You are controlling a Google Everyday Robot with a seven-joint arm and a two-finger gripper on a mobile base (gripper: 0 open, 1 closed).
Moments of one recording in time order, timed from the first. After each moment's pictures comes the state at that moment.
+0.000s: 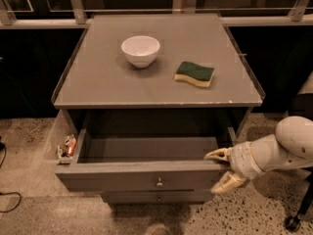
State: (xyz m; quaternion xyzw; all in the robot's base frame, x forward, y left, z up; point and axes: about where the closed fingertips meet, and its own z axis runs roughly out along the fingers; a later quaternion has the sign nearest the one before) arm 0.452 -0.199 0.631 -0.69 0.64 0.17 0.30
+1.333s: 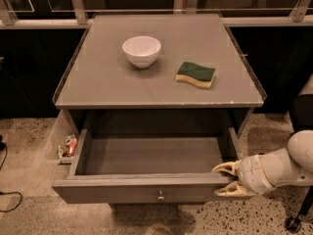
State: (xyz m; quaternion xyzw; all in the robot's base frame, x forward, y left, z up) arm 0.410 -0.211 0.627 -0.69 0.64 0.17 0.30
